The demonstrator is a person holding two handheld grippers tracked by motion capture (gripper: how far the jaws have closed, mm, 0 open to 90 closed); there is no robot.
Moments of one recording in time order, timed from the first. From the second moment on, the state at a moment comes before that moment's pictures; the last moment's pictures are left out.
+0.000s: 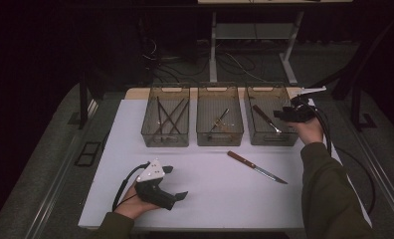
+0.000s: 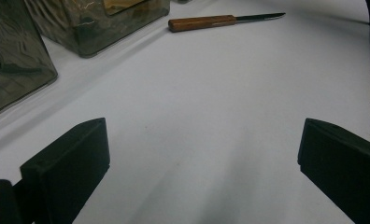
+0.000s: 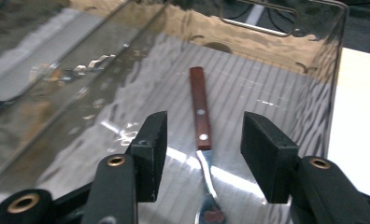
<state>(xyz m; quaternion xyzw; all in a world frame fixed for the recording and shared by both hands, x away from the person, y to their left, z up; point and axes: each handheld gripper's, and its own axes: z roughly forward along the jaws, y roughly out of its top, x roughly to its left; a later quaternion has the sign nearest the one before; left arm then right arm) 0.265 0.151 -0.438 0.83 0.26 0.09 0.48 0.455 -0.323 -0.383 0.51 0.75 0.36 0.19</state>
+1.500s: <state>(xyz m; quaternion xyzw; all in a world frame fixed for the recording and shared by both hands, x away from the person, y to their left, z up) 0.263 0.151 -0.436 0.83 0.25 0.09 0.48 0.349 -0.265 -0.413 0.35 0.85 0.39 0.09</state>
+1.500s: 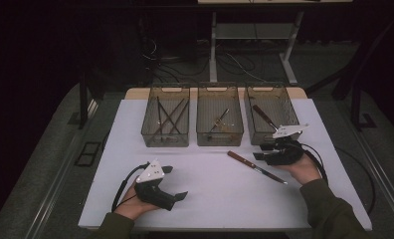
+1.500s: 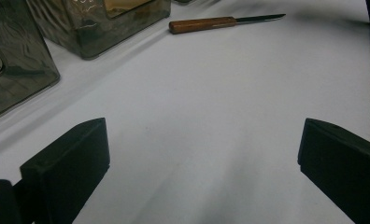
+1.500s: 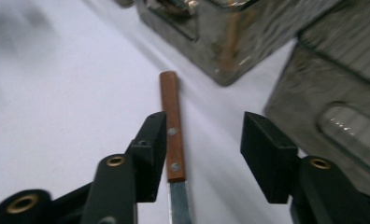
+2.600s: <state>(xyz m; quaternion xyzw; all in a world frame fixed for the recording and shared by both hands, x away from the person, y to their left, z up) 0.263 0.151 -0.436 0.83 0.25 0.09 0.48 0.348 -0.238 -0.437 0.29 0.91 0.30 0.07</state>
